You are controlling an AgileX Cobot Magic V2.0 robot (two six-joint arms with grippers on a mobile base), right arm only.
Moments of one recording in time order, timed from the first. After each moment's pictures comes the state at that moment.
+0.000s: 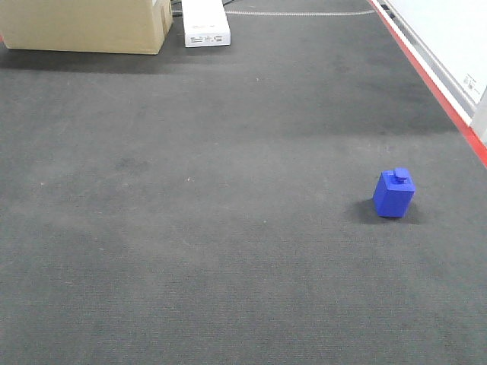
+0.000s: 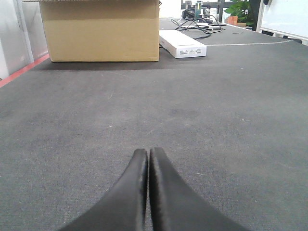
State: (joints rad) arm -0.03 -0.01 0.03 0.05 0.14 -0.09
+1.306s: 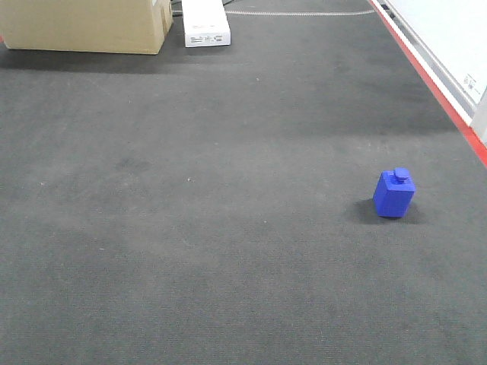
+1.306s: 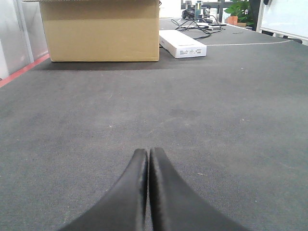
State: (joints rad) arm -0.03 -0.01 0.03 0.06 -0.03 -0.09
